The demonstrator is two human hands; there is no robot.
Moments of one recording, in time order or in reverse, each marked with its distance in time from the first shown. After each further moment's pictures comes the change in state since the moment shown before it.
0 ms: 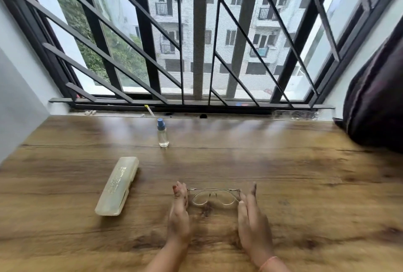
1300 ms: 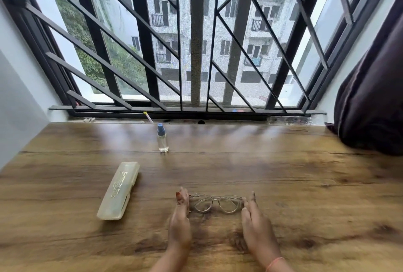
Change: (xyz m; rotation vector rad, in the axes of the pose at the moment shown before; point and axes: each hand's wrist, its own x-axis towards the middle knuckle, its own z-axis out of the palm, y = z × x) left_hand -0.005 -0.004 -0.006 0.013 -0.084 0.022; right_hand 0.001 0.008 -0.010 -0.007 -0.100 0.075
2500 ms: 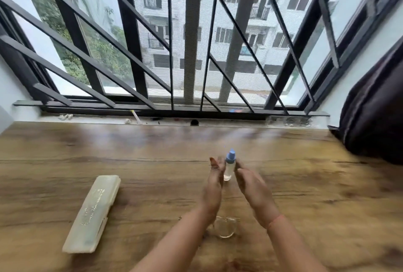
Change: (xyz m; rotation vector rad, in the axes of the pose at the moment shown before) left_hand 0.081 0.037 0.101 -0.012 -0.403 -0.075; right_hand 0.120 -0.035 -0.021 0.573 -0.108 -0.008
